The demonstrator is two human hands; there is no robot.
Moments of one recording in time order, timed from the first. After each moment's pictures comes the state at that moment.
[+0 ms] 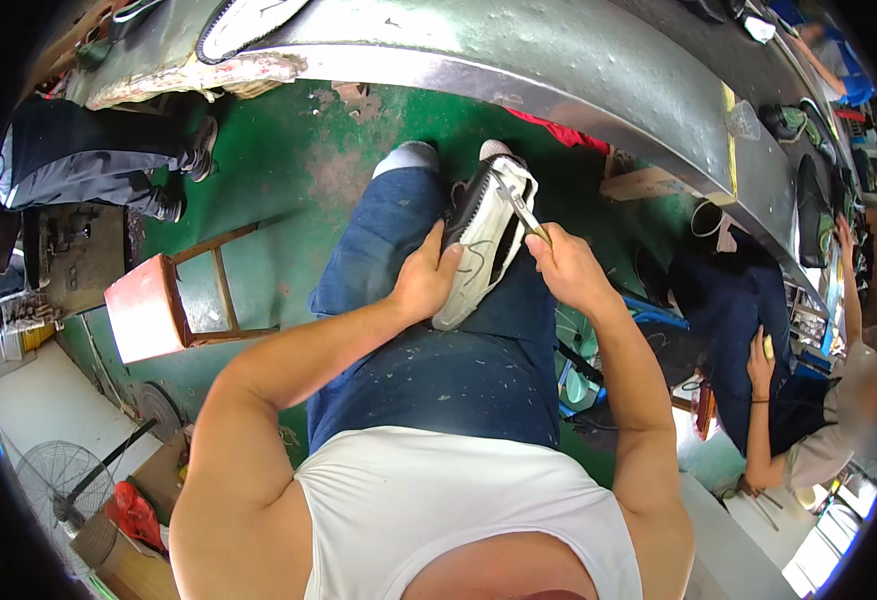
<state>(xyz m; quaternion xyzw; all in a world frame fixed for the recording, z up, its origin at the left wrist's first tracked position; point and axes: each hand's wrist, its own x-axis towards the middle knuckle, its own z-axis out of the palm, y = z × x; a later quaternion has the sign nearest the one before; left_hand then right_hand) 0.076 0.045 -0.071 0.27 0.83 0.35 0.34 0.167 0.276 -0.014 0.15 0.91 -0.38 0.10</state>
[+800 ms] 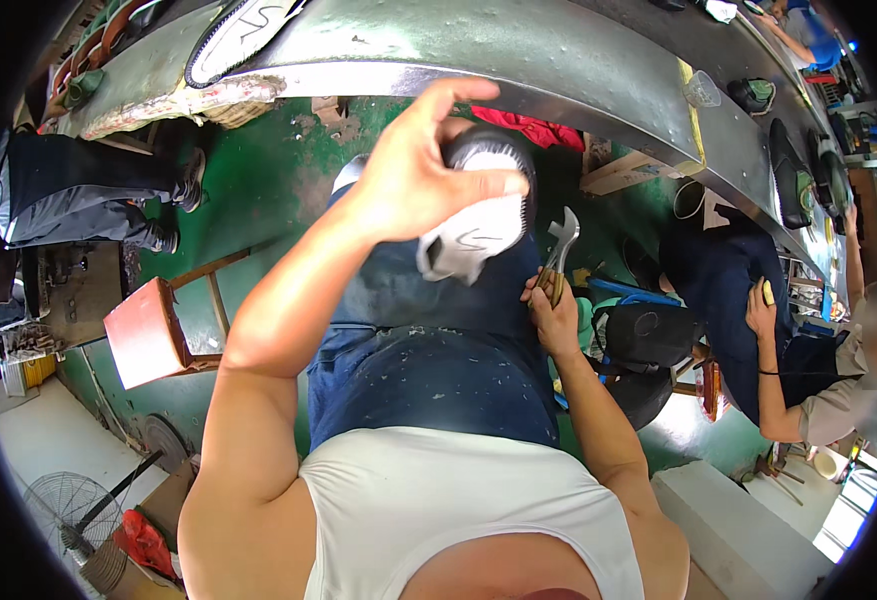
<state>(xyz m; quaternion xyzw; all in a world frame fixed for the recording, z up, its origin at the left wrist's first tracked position) 0.013 0.105 0.104 0.34 0.61 0.65 0.29 0.284 0.226 -0.079 0.36 0.60 -0.69 -0.16</state>
